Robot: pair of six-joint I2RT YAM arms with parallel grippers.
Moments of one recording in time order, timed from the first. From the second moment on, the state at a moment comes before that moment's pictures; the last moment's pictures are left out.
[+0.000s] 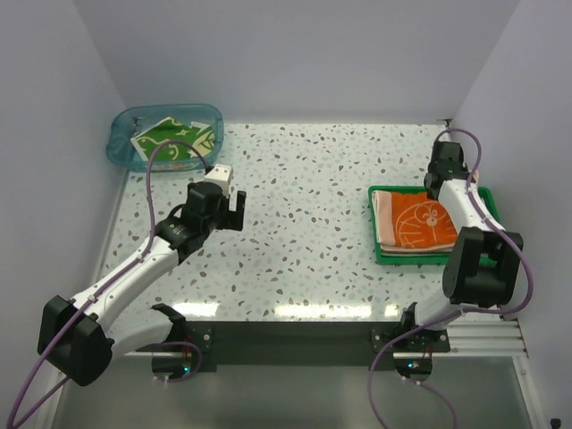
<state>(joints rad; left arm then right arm) -0.51 1.10 0.79 -0.32 -0.30 -0.19 -0.15 1.57 1.14 -0.47 0.78 -0.41</state>
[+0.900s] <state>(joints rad) -0.51 1.10 0.79 -0.32 -0.31 -0.18 -0.18 1.70 1.15 -0.41 0.90 -0.41</state>
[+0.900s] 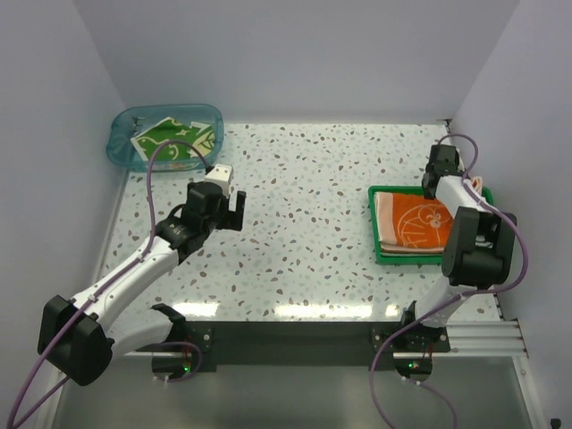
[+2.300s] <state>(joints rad) 0.01 2.04 1.75 -0.44 -0.24 -0.31 0.41 1.31 1.10 -0.64 0.00 0.25</state>
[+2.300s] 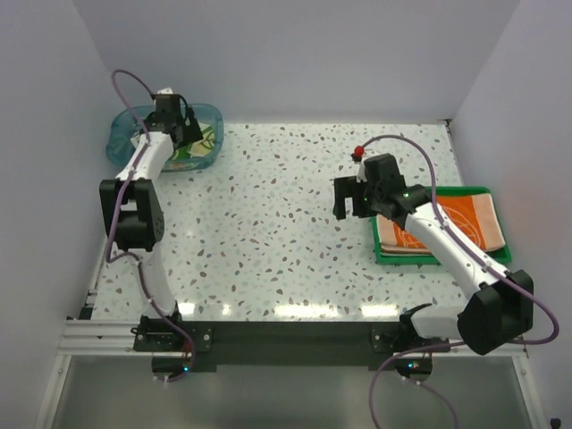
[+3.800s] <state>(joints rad) -0.48 1.36 1.57 -0.32 0.01 -0.20 0.43 1.17 1.19 -0.57 0.05 0.10</state>
